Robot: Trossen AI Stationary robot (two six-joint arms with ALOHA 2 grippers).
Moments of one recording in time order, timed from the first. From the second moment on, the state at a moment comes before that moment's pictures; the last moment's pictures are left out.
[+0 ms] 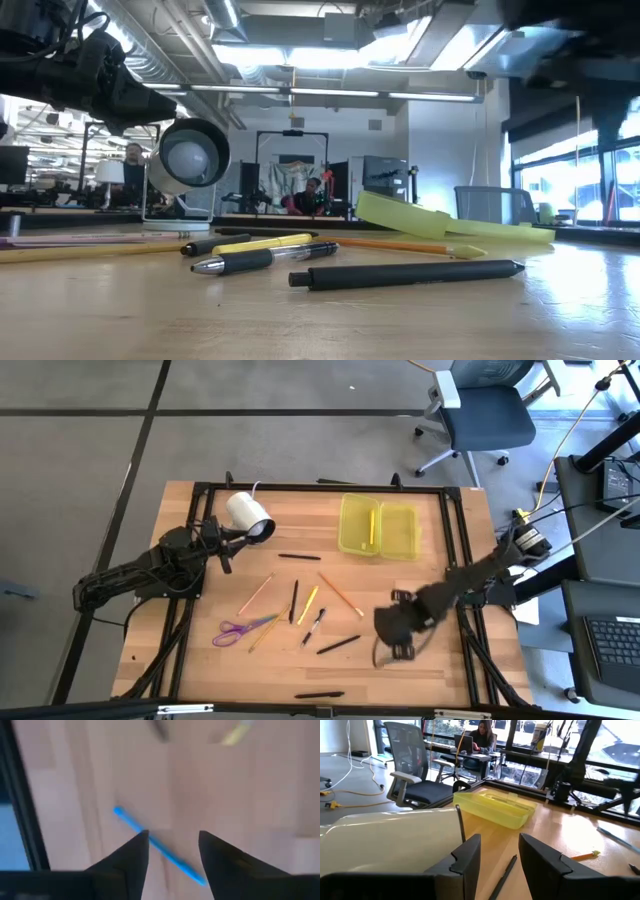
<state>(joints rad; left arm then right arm) 0.39 0.00 0.06 -0.14 -0.02 -0.17 0.56 1.57 1.13 -0.91 -0.01 0.63</state>
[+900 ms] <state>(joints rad) 0.39 0.00 0.06 -0.14 -0.09 -0.17 0.68 1.59 0.82 -0.77 -0.02 0.52</state>
